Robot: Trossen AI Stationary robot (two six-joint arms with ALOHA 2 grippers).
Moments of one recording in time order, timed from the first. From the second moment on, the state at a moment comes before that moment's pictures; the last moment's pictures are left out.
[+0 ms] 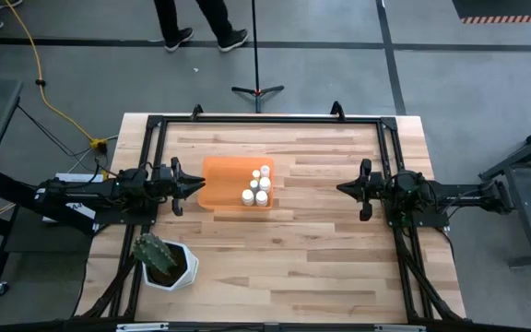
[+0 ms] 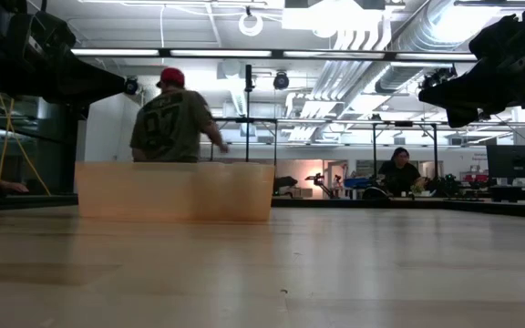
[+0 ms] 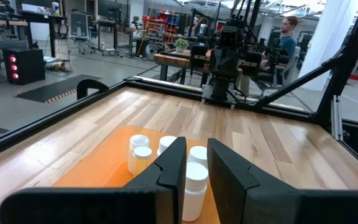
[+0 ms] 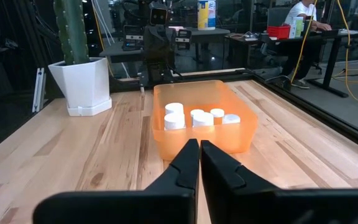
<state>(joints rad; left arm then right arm) 0.01 0.05 0.01 0.04 -0.19 -0.14 -0.04 0.16 0.01 0.09 0.06 0.08</state>
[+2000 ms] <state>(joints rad) 0.01 0.05 0.01 0.04 -0.19 -0.14 -0.05 0.16 0.01 0.09 0.06 0.08</state>
